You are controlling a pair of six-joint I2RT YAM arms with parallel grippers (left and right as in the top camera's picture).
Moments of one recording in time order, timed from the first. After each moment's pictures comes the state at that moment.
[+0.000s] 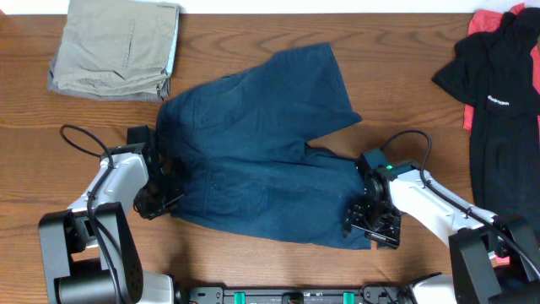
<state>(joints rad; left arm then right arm) 0.15 1.63 0.81 -0.86 0.03 -0.40 0.35 1.56 0.69 -0.95 -0.24 0.67</state>
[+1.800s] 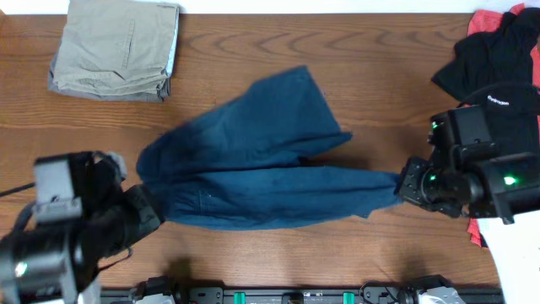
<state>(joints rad) 0.15 0.95 1.42 -1.65 0.25 -0.40 0.19 1.15 1.35 -1.49 -0.08 0.62</state>
